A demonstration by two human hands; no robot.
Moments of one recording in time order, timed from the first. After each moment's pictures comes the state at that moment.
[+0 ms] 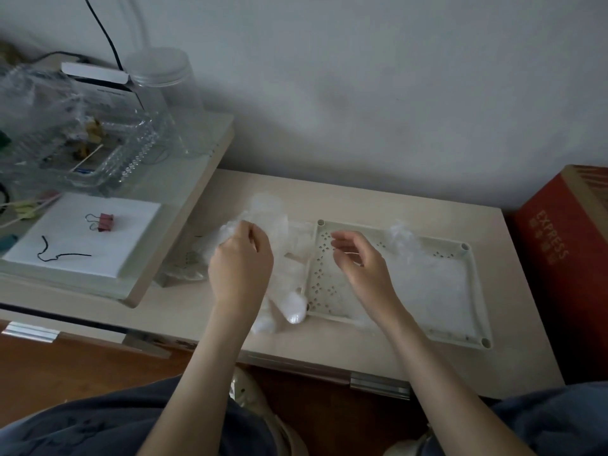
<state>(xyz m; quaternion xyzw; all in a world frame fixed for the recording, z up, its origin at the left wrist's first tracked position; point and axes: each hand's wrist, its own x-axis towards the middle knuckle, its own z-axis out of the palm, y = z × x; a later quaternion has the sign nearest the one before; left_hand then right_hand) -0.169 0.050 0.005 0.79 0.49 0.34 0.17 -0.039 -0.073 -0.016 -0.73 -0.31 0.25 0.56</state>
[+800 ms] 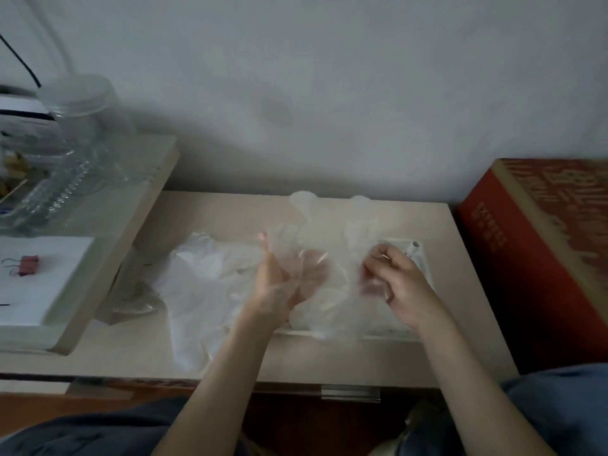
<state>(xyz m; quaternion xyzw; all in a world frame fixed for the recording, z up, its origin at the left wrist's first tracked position) -0.088 -0.002 -0.010 0.37 0.30 0.15 0.87 0.038 -0.153 -0.013 -0.60 -0.12 0.36 0.70</state>
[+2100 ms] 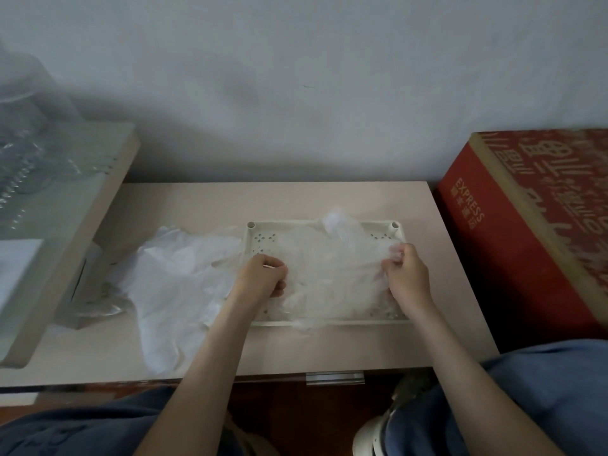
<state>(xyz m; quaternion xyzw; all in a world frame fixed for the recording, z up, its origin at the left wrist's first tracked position) -0.073 0.002 -0.043 0.63 0.45 0.04 0.63 0.071 -0.191 -0.068 -0.87 -0.06 0.13 0.47</state>
